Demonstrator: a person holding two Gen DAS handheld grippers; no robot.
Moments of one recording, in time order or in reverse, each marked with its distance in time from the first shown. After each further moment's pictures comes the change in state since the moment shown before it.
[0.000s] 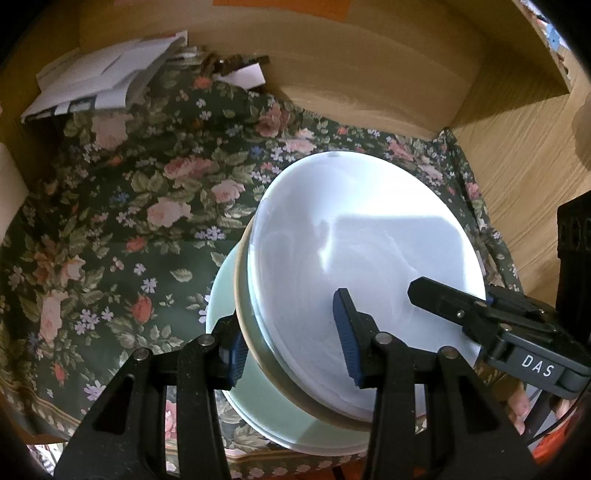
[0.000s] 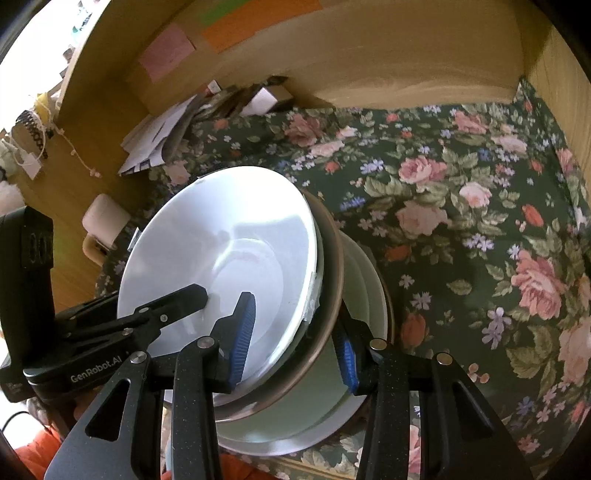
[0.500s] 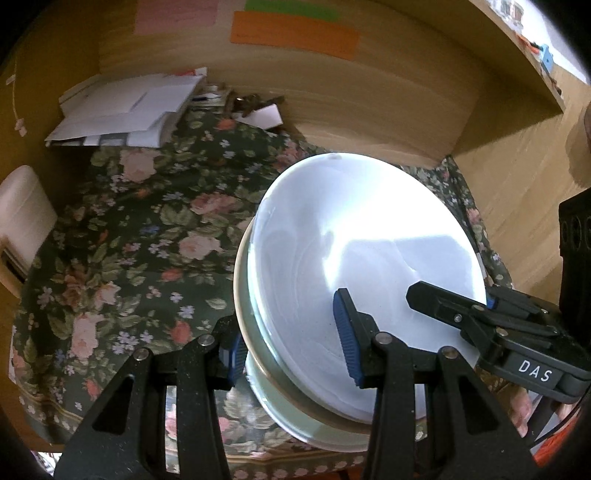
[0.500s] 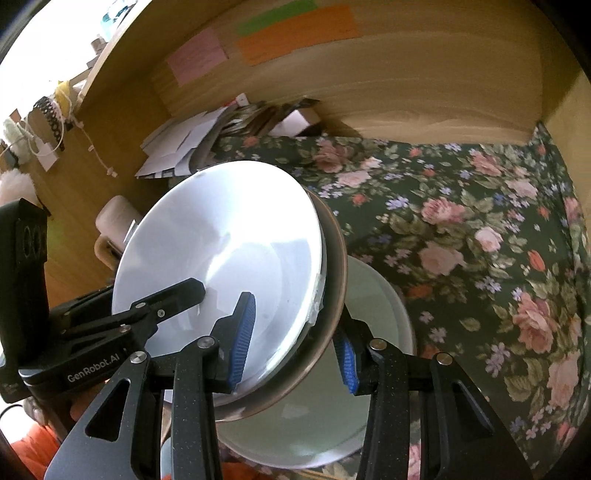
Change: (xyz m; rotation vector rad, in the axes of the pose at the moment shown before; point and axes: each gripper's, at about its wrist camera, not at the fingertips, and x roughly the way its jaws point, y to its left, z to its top) left arm -0.033 0.009 0.009 0.009 -0.104 0.030; right arm -0.013 0.032 0.015 -0.083 -0.053 -0.012
